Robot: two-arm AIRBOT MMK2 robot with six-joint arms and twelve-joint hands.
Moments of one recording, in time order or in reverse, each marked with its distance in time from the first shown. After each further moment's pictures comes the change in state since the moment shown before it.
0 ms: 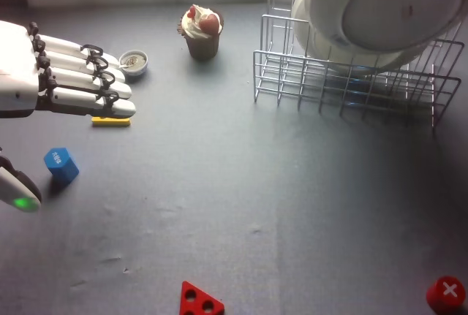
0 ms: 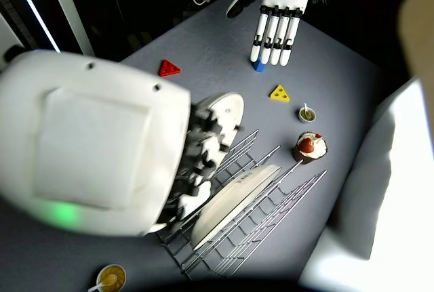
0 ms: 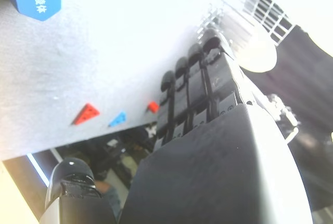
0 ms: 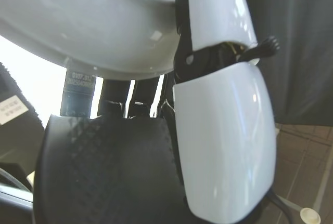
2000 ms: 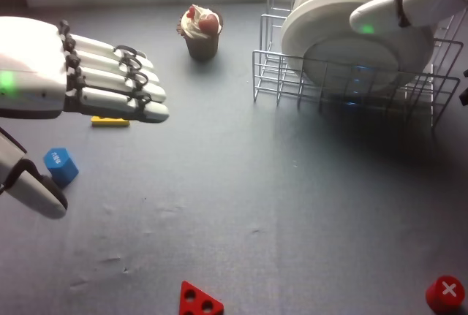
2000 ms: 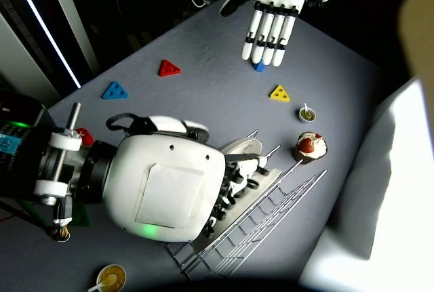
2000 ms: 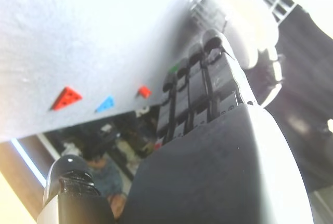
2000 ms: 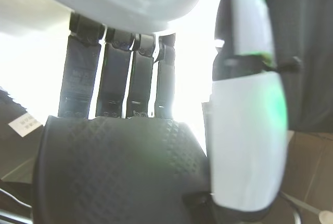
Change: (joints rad) left arm -0.063 -0.014 -0.036 0.023 -0.040 -0.072; right arm -0.272 -0.174 0.149 0.029 0.236 0.108
